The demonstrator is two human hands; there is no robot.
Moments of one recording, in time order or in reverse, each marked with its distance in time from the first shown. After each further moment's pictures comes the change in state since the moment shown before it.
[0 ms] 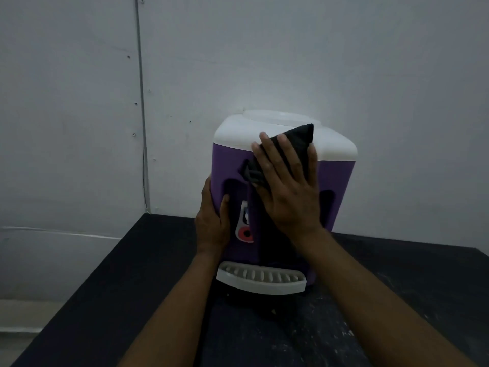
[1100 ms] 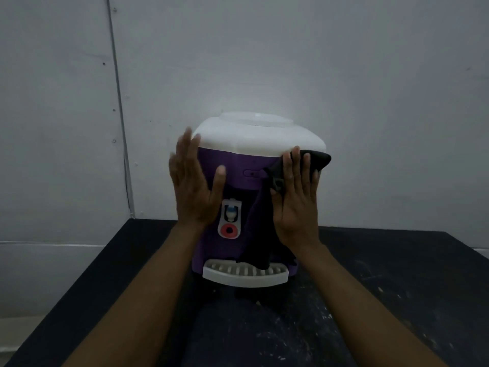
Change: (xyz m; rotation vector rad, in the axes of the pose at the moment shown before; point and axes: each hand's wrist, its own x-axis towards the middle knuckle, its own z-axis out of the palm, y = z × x) left_hand 0.045 0.064 -0.013 0.197 0.090 0.481; right_hand -0.050 0.020 -0.023 0.342 -0.102 0.402
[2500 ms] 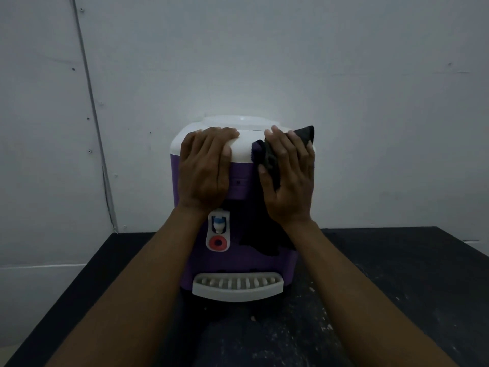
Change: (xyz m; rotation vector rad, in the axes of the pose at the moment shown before) left_hand 0.052 0.024 0.027 0.051 -0.022 0.351; right_hand 0.056 0.012 0.001 0.010 0.225 -0.132
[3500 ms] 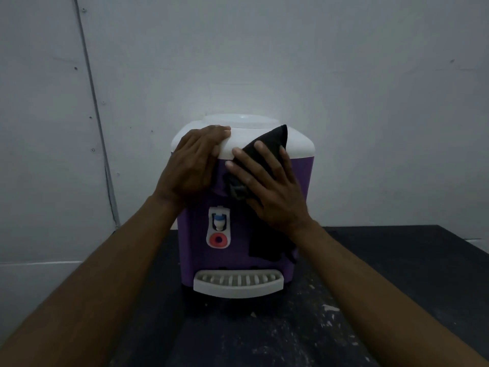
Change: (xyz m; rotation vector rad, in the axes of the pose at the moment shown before) left_hand 0.009 -0.019 -0.032 -0.035 -0.227 0.151; right_hand -0.012 0.000 0.002 -0.192 -0.172 -0.460
